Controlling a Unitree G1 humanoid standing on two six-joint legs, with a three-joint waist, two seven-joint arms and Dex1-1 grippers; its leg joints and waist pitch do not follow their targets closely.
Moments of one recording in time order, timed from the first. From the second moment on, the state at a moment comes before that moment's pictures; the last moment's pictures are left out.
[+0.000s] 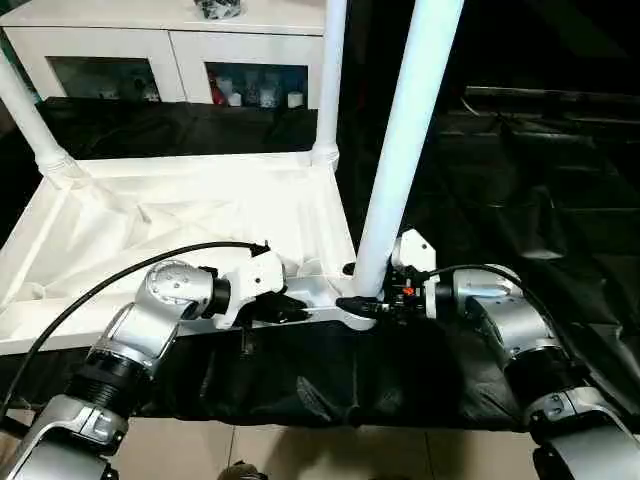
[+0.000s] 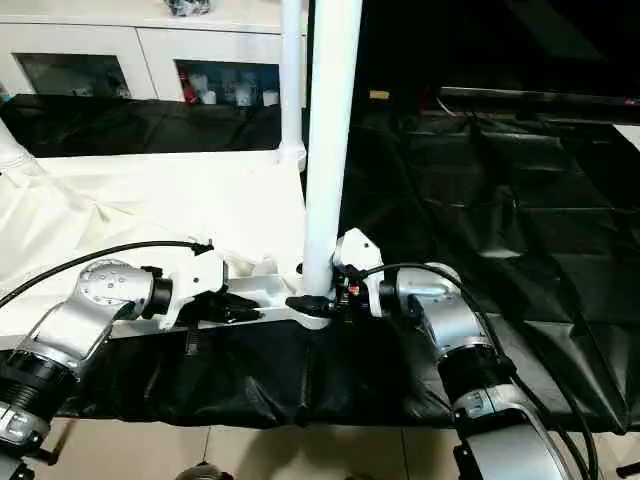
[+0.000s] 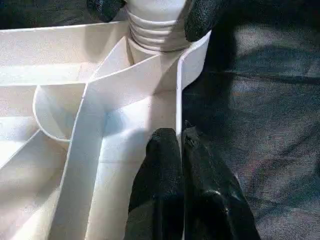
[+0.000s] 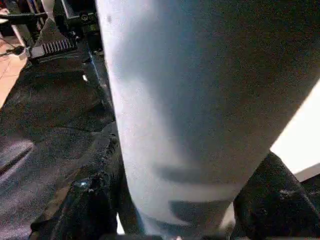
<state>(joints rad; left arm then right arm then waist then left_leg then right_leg) -0.48 0.46 -0.30 0.40 0.02 0.06 -1.19 -0.55 -0.27 0.17 0.67 0.09 -0.08 1.21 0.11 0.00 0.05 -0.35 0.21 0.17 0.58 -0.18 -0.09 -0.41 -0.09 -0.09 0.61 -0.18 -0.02</state>
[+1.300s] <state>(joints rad) -0.51 0.32 -0.29 0.45 0.11 0.11 -0.92 -0.53 -0.18 0.09 0.69 0.03 -0.06 0.76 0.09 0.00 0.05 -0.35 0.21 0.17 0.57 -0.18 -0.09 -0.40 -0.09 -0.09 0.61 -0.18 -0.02</state>
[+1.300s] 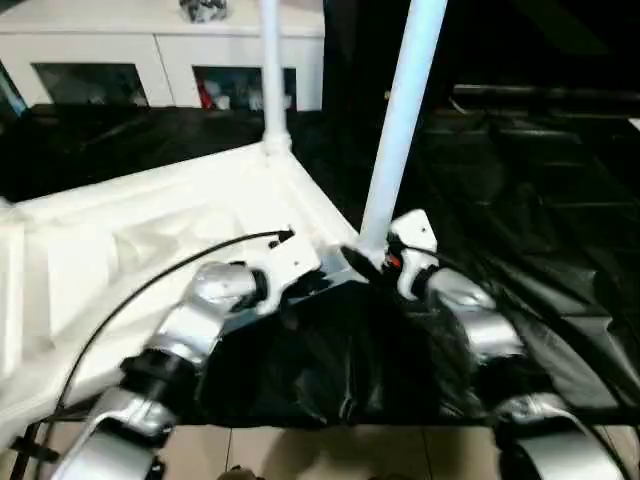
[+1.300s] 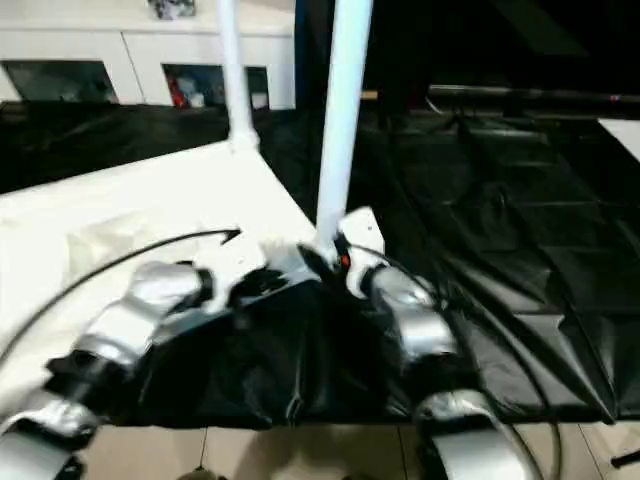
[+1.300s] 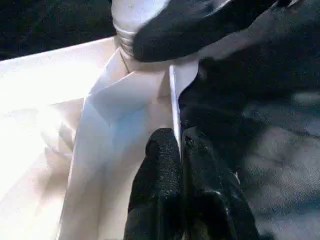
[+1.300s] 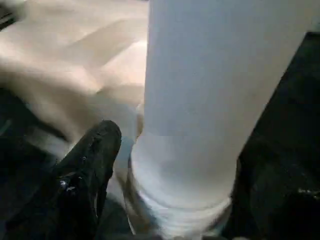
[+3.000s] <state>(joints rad) -0.56 0.22 -0.28 0.49 0.13 0.22 -0.81 -0.59 0.00 -0.04 0.76 0.04 0.02 0.37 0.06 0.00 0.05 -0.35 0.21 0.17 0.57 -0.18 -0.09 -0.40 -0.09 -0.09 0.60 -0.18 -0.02</state>
